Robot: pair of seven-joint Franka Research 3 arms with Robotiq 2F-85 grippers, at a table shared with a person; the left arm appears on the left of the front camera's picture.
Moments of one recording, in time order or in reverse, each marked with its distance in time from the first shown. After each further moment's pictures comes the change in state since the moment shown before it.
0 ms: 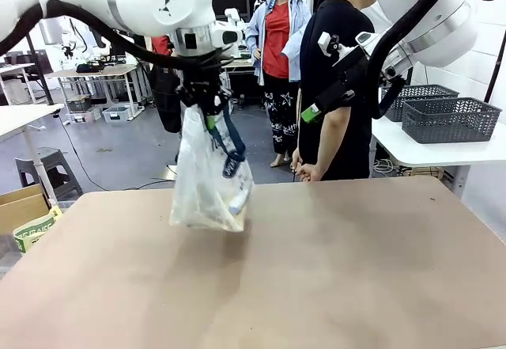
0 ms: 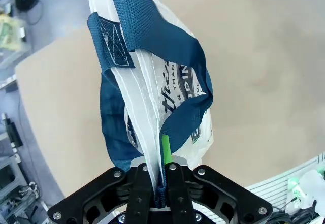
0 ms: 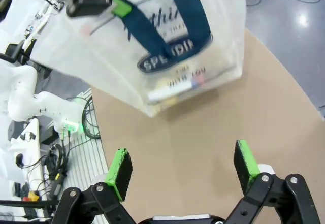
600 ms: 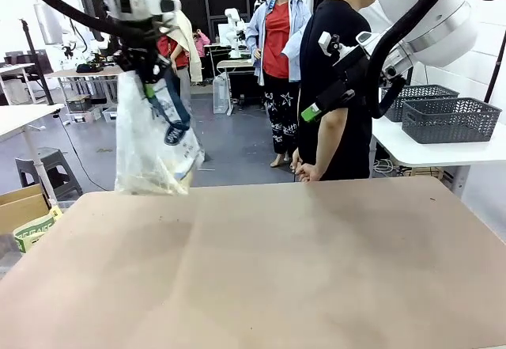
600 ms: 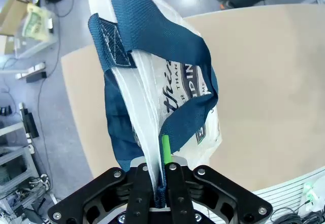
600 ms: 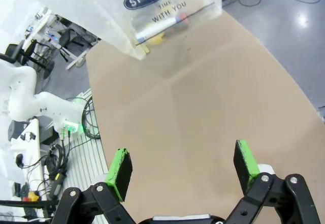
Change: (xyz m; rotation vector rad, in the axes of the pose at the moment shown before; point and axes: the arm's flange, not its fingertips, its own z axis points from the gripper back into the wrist) left arm 0.007 0.126 0.042 0.073 -0.012 0.051; right arm 0.001 -0.001 0.001 -0.001 -0.001 0.001
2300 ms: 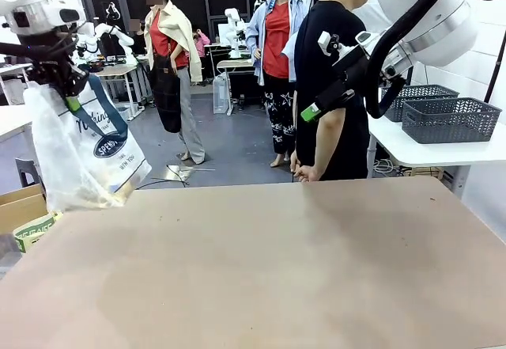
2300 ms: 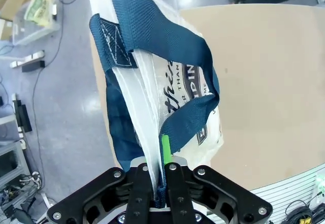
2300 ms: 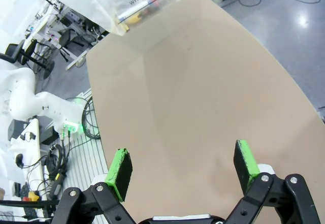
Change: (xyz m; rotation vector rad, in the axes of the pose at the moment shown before) left arm -0.075 0.157 -0.036 -0.055 -0.007 0.064; right arm 0.001 0.000 0.000 0.001 0.000 0.001
